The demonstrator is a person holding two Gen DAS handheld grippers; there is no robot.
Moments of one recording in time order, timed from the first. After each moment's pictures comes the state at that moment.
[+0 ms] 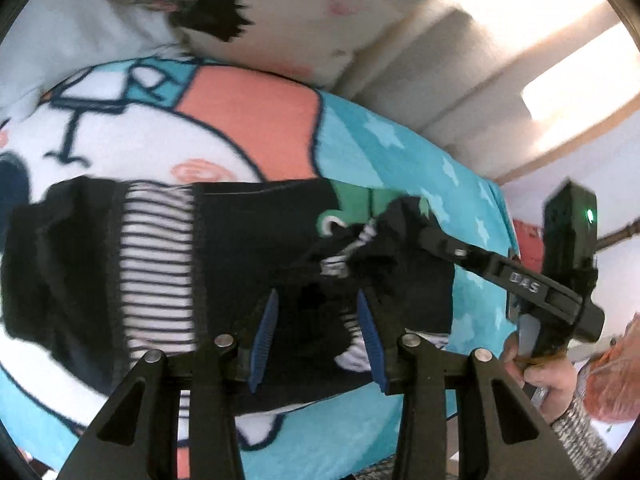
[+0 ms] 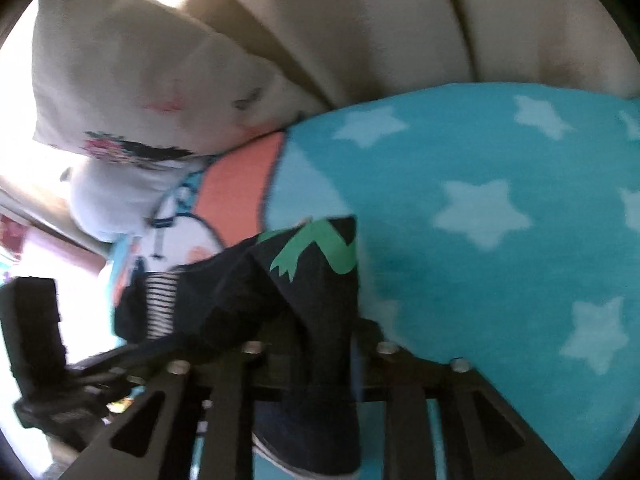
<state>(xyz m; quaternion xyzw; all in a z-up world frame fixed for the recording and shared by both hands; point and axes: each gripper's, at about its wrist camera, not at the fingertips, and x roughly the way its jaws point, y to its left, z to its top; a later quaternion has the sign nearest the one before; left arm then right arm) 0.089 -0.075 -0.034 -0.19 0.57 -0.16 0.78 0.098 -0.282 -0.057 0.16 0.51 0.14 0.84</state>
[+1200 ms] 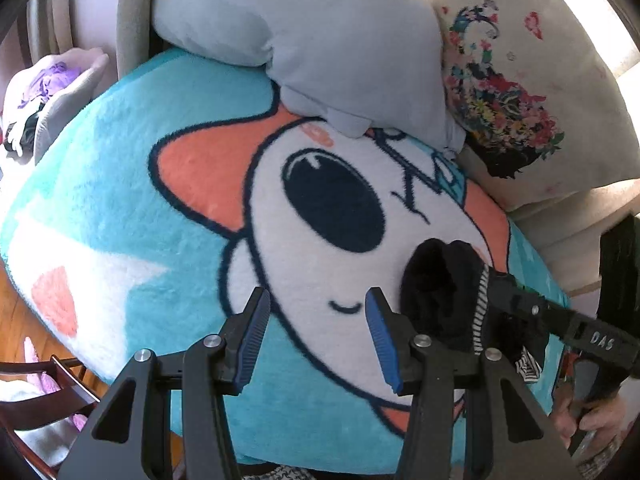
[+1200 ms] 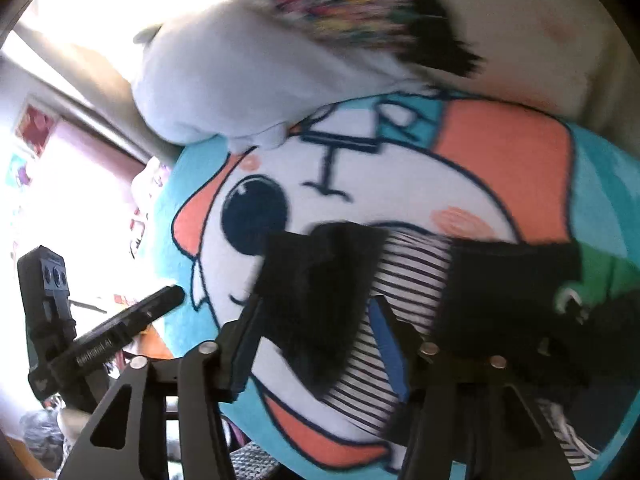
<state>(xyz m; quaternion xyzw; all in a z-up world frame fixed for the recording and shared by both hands) 0.017 0.165 -0.026 -0.25 0.52 0.05 0.81 0.102 -0.017 -0.038 0.04 0.56 0.27 0.78</state>
